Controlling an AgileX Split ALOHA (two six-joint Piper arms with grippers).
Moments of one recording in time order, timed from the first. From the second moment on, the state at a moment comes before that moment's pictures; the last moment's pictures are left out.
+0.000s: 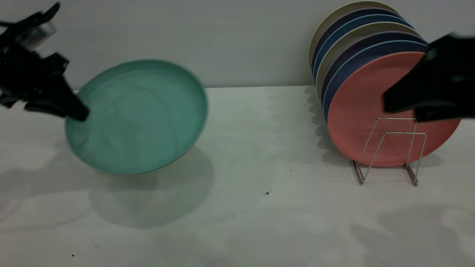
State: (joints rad) left arm 0.16 2.08 -1.30 -0.83 0.79 0.86; right arm 0.10 1.53 -0.58 1.58 0.47 -1.41
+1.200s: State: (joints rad) left arm -0.24 2.08 -1.30 -1.08 0.81 0.93; right arm 0.10 1.81 -0.67 1.77 0.76 -1.54
